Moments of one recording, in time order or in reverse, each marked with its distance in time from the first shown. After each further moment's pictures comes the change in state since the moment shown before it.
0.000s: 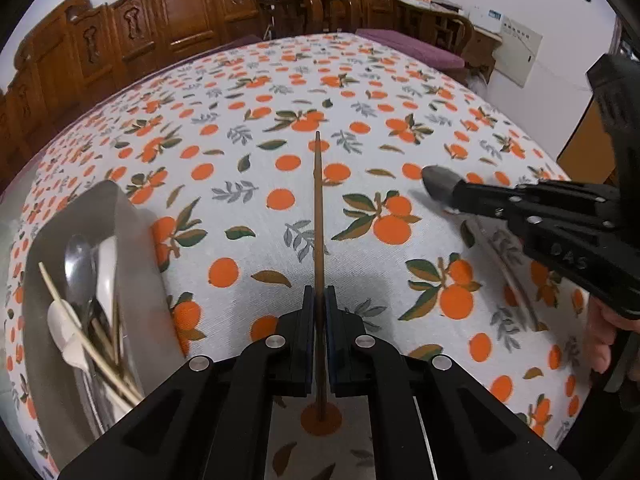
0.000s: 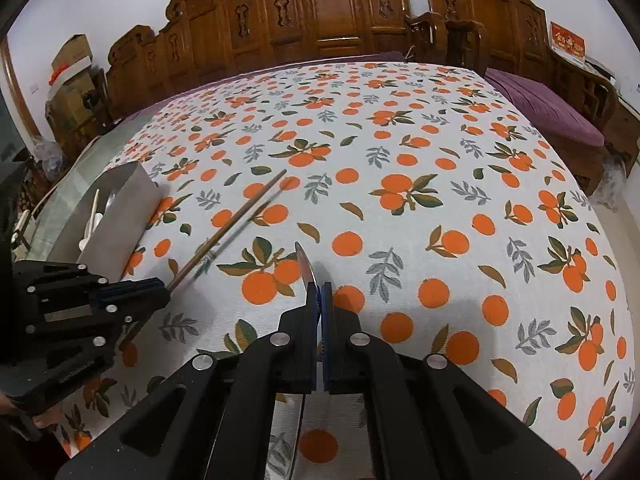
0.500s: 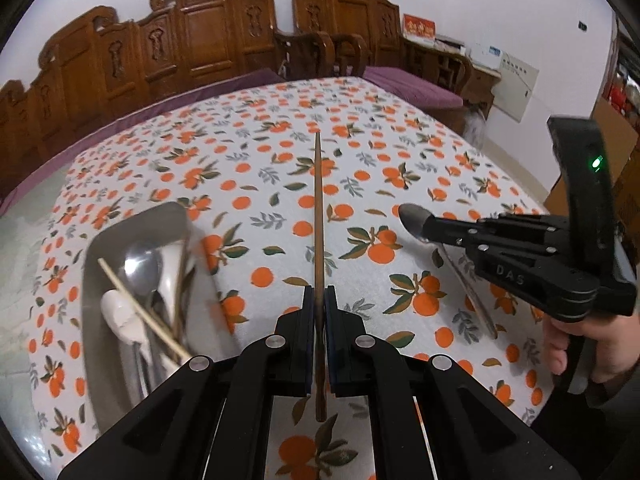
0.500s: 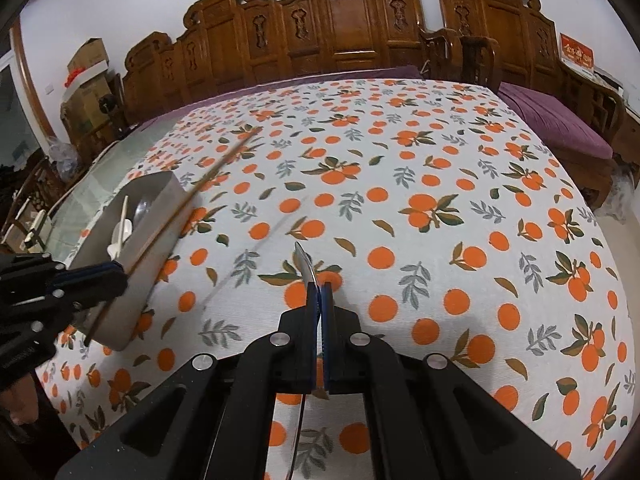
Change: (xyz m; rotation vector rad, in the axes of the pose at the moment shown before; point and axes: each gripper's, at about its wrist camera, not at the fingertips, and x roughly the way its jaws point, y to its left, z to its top) left arm -0.073 0.014 -0.009 -0.056 -0.122 0.002; right arm -0.019 0.022 0.003 -0.025 -0.042 0.047
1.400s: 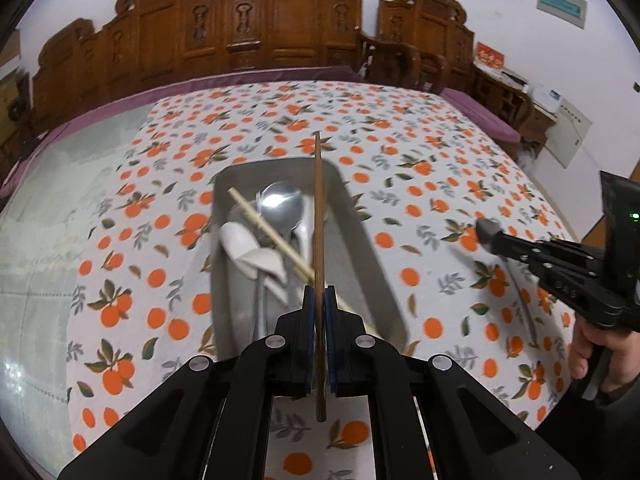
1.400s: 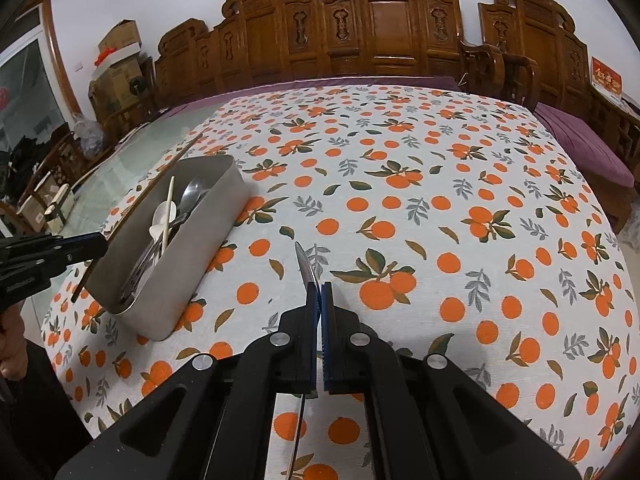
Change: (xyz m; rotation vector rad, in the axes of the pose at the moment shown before) left arm -0.040 0.090 -0.044 -0.211 0.011 0.117; right arm -0.001 0.048 -0.004 -0.095 0.005 0.062
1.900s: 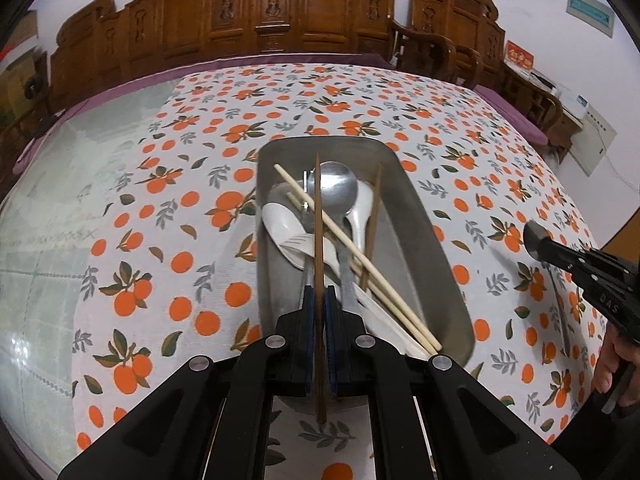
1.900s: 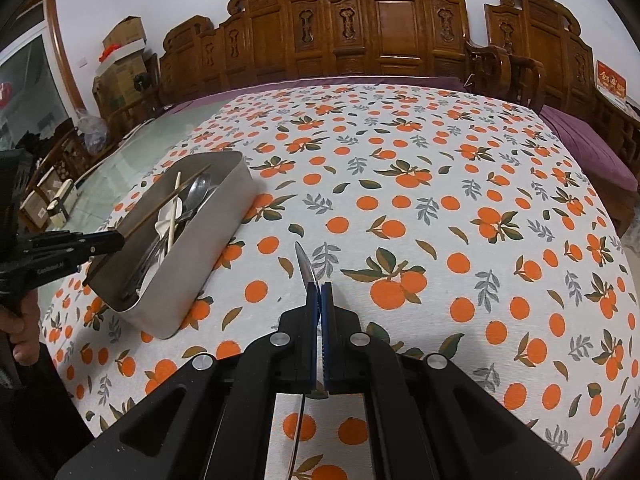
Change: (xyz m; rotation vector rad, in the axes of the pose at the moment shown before) left arm 0.021 0.031 -0.003 -0.061 0.041 0.062; right arm 0.003 0.006 -0.001 -0.014 0.011 0.008
